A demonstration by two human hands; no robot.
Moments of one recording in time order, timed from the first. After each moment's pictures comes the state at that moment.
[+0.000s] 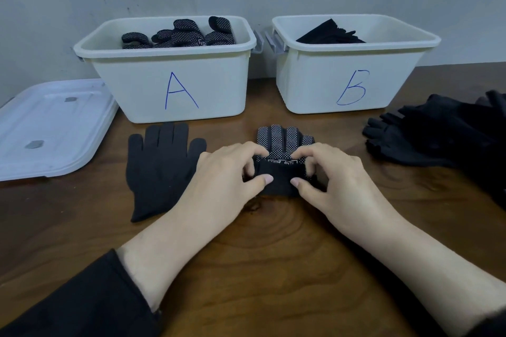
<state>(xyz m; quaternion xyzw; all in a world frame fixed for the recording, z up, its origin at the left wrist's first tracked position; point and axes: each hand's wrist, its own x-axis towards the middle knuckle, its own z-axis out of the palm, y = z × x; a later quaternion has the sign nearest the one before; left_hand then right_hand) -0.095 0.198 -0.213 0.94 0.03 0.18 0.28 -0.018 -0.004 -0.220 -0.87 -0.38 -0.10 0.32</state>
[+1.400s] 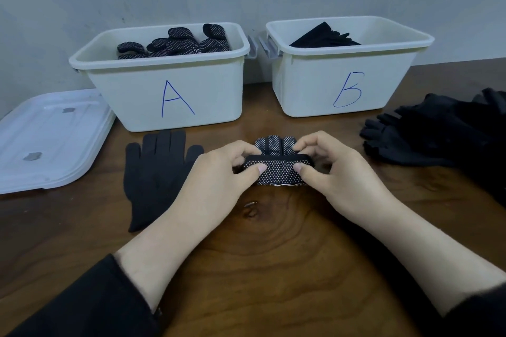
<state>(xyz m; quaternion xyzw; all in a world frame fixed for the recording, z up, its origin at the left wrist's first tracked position) -0.086 0.204 -0.210 0.91 0.07 0.15 0.39 0.003 -0.001 -0.216 -0.82 -0.32 0.02 0.48</state>
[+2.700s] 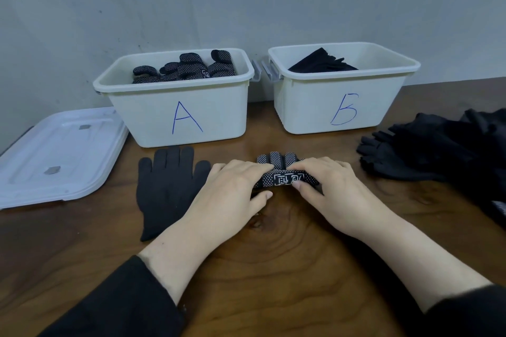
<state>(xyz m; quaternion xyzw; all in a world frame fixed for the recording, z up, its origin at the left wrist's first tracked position) -0.081 0.204 -0.213 0.98 -0.04 0.16 0.15 0.004 -0.001 -0.216 -0.87 -0.40 -0.08 0.27</state>
